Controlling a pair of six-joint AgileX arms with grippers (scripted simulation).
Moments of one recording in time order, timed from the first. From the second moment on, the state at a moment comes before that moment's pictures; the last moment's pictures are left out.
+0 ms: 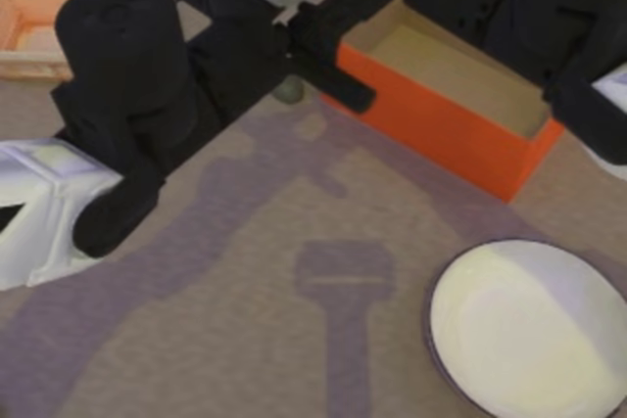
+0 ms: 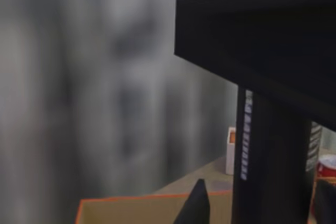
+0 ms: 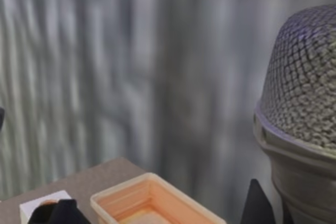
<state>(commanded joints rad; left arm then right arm) -0.63 1.50 0.81 0.74 0.15 0.02 0.63 1.59 1.06 0.56 -0.19 -0.02</state>
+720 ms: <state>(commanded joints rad) -0.62 1.51 0.79 0.74 0.13 0.04 0.62 1.58 1.08 0.56 -0.17 -0.02</state>
